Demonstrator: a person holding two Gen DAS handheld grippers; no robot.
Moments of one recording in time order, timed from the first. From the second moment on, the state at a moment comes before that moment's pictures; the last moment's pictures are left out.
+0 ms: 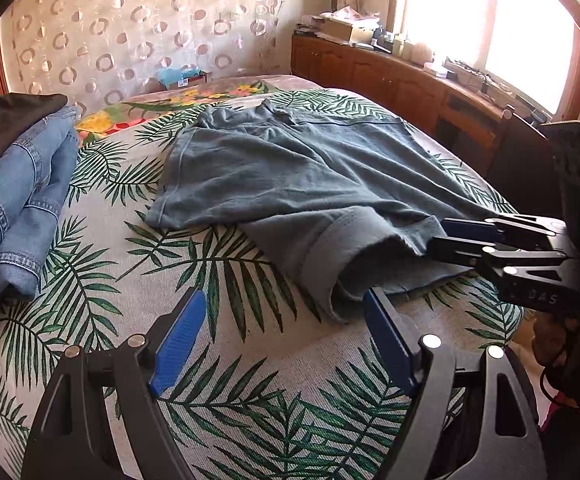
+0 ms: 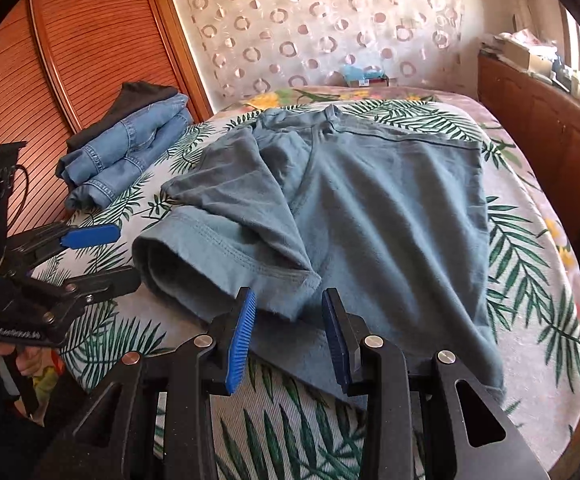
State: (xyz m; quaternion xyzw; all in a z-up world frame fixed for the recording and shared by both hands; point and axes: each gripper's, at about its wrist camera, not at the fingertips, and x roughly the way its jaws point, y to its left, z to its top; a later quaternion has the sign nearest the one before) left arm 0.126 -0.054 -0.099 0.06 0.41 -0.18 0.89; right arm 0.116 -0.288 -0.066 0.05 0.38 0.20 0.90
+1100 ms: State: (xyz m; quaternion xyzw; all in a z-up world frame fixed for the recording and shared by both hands) left arm 0.125 -0.061 -0.076 0.05 0.38 -0.20 0.90; right arm 0.046 -0.335 -0.034 0.06 0.34 0.15 0.93
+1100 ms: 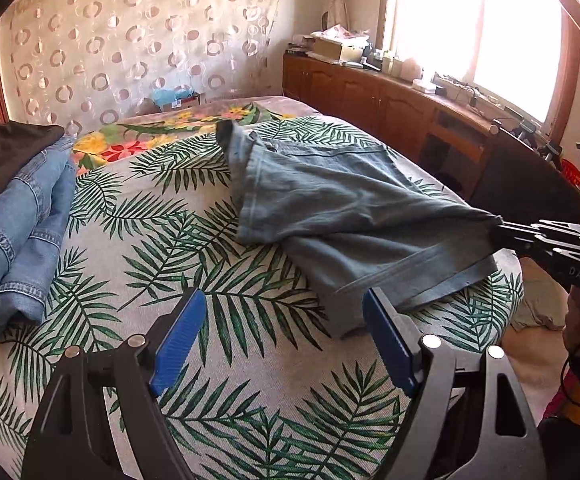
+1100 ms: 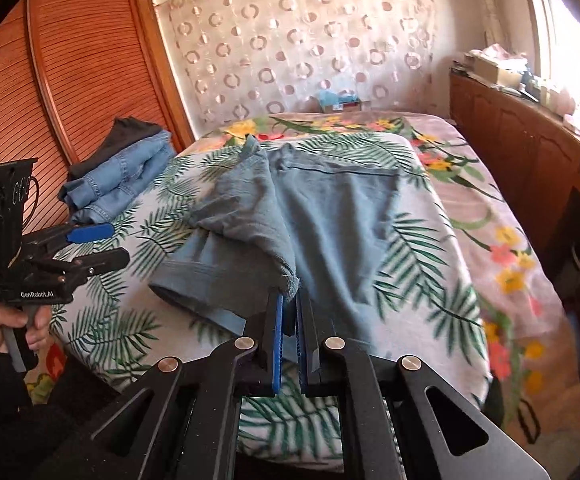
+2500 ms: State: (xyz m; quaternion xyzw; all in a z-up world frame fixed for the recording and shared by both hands) left arm 0.148 -0.067 -0.089 0.07 0.39 -0.19 0.90; right arm 0.056 -0.338 -0.013 0.06 0.34 0.14 0.93
